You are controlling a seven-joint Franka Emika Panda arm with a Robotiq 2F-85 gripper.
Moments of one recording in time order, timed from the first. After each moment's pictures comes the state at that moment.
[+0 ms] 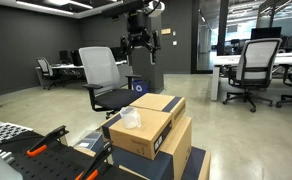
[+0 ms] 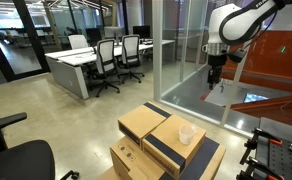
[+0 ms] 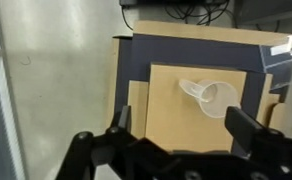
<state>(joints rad) -0.11 -0.11 -0.11 -2.47 -0.12 2.29 -0.14</state>
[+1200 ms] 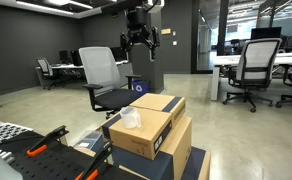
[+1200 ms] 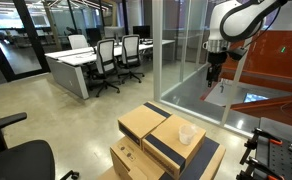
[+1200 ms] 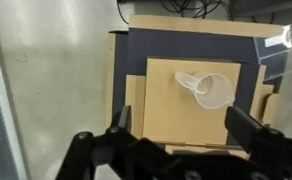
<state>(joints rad) -0.11 -0.14 -0.11 -2.47 -0.09 2.29 -0.14</state>
